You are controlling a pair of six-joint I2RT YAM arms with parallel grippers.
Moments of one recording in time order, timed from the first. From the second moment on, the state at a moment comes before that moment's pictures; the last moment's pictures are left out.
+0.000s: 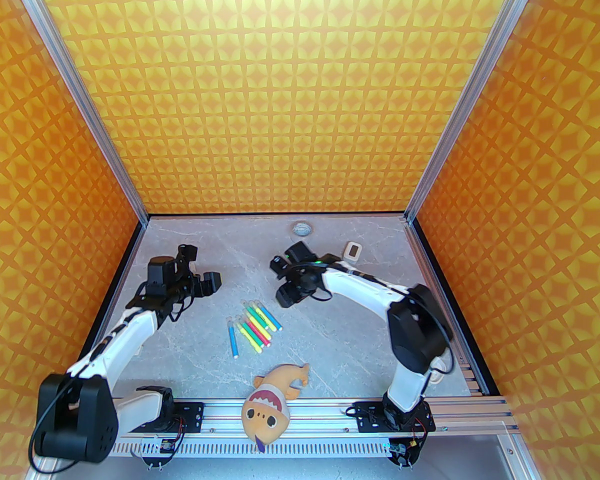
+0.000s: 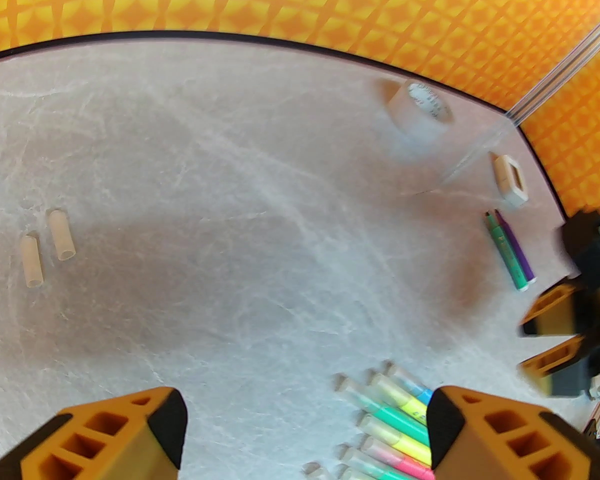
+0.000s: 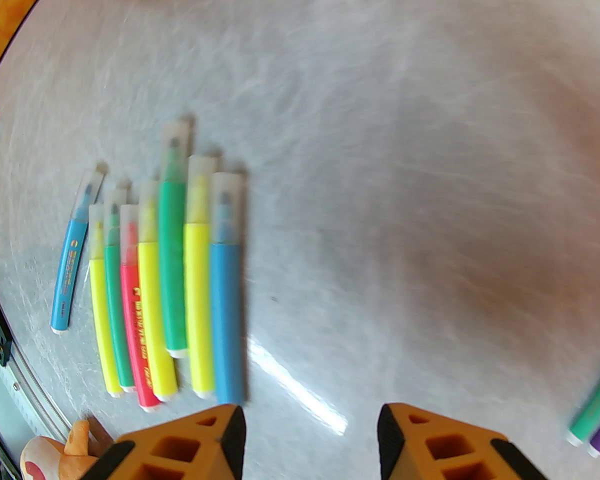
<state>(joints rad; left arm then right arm) -0.07 1.17 0.68 -0.11 0.40 -0.20 0.66 1.86 1.39 -0.73 -0.23 -0.03</state>
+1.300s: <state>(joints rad) -0.08 1.13 0.61 -0.03 0.42 -0.18 0.78 2.14 1.62 -0.94 -0.15 -0.03</state>
